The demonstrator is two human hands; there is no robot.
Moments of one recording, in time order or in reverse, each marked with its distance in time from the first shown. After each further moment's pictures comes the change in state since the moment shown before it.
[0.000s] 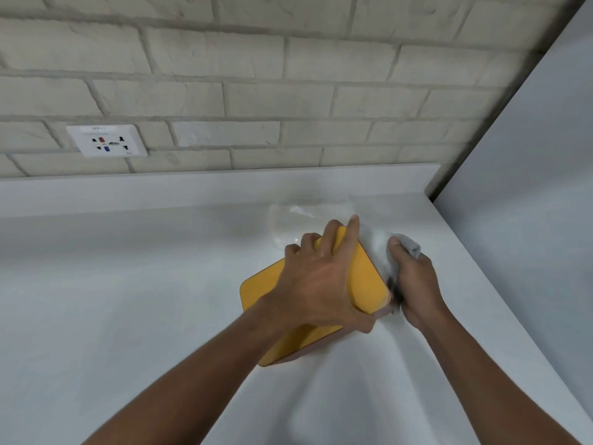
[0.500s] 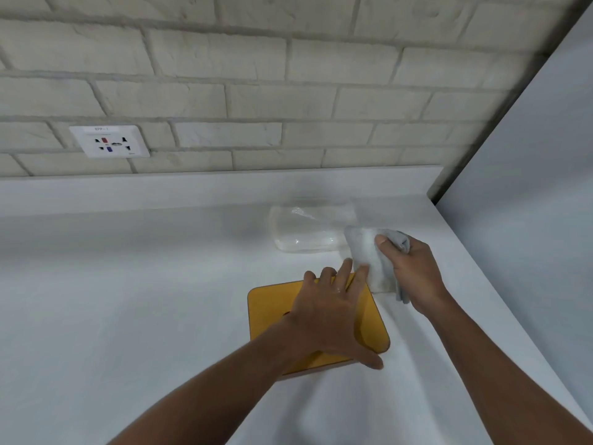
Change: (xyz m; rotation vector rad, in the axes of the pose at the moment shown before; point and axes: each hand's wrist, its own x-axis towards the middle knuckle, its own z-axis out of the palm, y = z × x) left_hand 0.005 0.002 0.063 0.171 -0.175 0.046; right_hand 0.017 -0.013 -0.002 -0.343 -0.068 -0.225
